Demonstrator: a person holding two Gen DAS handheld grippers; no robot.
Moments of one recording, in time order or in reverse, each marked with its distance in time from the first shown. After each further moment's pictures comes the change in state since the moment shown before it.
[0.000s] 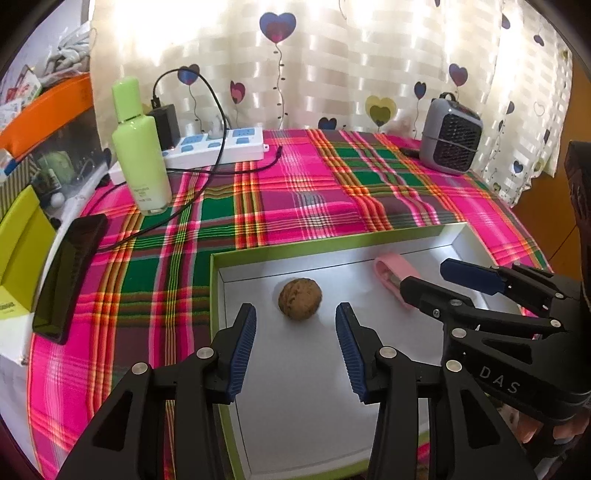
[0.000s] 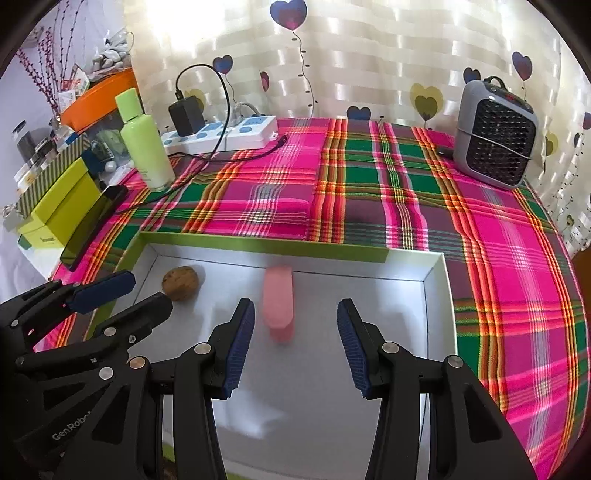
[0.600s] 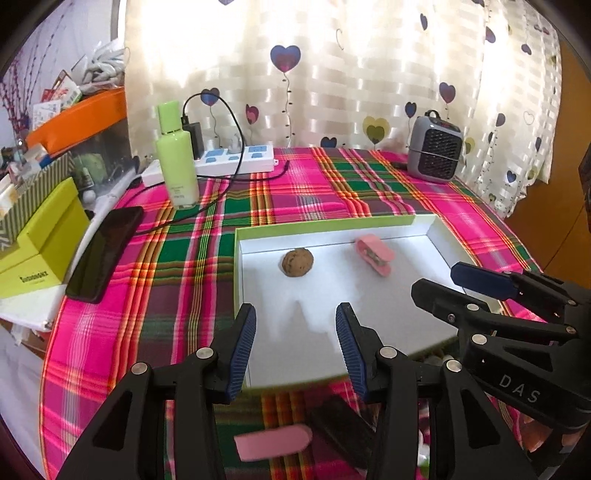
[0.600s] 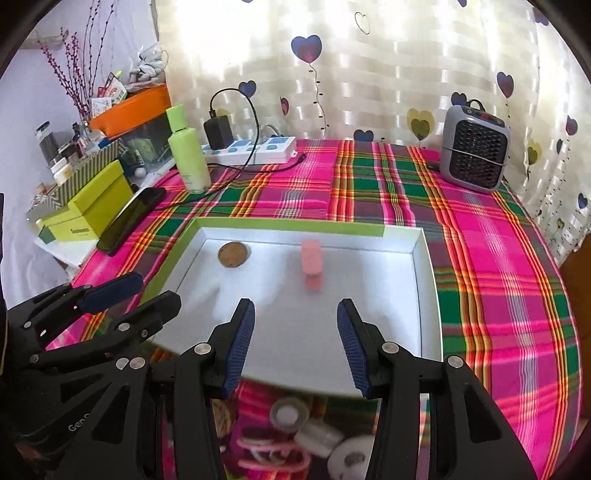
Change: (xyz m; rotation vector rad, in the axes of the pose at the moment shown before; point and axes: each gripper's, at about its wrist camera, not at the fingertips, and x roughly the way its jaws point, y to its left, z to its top) left arm -0.061 -0.008 -0.042 -0.014 -0.084 0.036; right arm -0.060 0.022 -0.039 -0.012 -0.091 0.024
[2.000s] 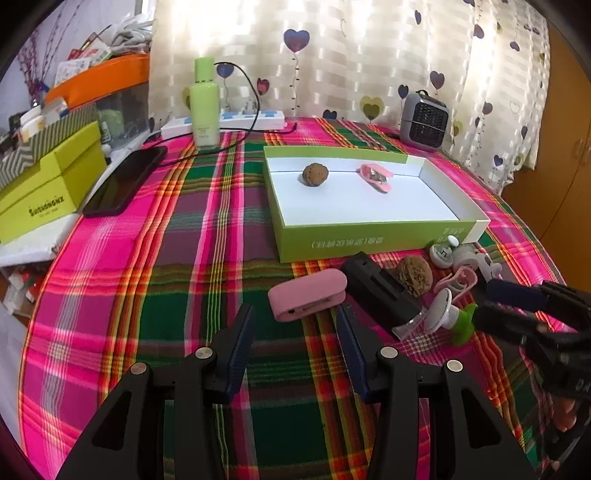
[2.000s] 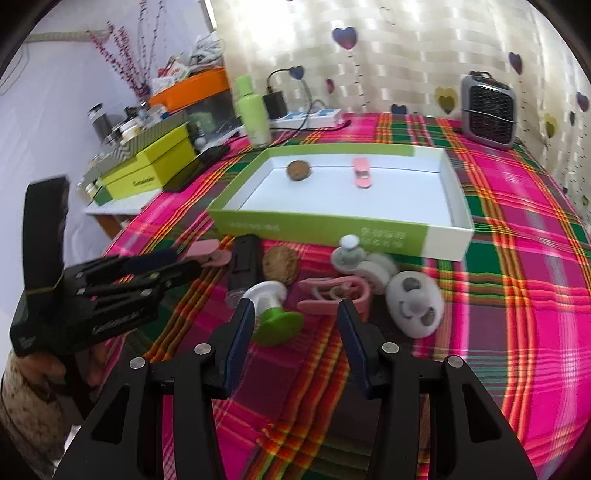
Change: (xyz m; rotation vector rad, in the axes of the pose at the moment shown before) left arm -0.026 0.032 -0.089 -0.013 0.026 -0.049; right arm -0.043 0.015 -0.098 -0.044 0.011 0.185
